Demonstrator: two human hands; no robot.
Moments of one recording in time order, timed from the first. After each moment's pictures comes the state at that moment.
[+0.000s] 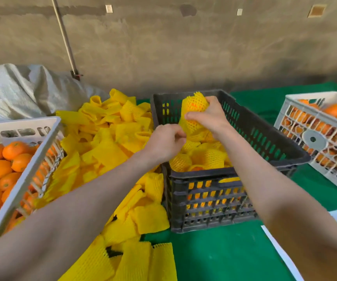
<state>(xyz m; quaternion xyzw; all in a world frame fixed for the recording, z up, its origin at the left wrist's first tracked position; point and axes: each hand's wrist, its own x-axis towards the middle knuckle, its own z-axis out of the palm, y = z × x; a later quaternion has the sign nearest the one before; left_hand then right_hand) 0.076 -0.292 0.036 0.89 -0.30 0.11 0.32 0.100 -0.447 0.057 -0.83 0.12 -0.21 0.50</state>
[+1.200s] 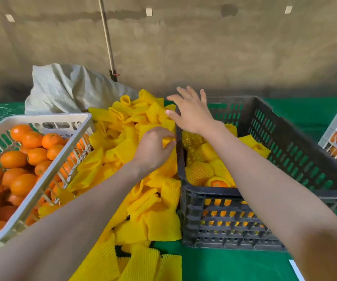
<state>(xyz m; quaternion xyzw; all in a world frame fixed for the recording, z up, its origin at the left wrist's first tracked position) 0.087 -0.243 0.023 0.91 -0.19 0.22 0.30 0.151 -0.380 0.073 -0.96 -0.18 -0.19 0.09</state>
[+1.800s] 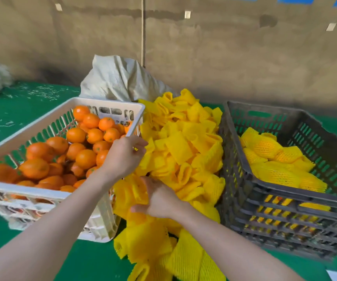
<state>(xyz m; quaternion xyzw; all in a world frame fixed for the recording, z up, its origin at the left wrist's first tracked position) 0.007 -0.039 0.021 0.93 -0.04 0.19 0.31 0.011 -0.169 -0.074 -0.93 -0.31 0.08 0.18</state>
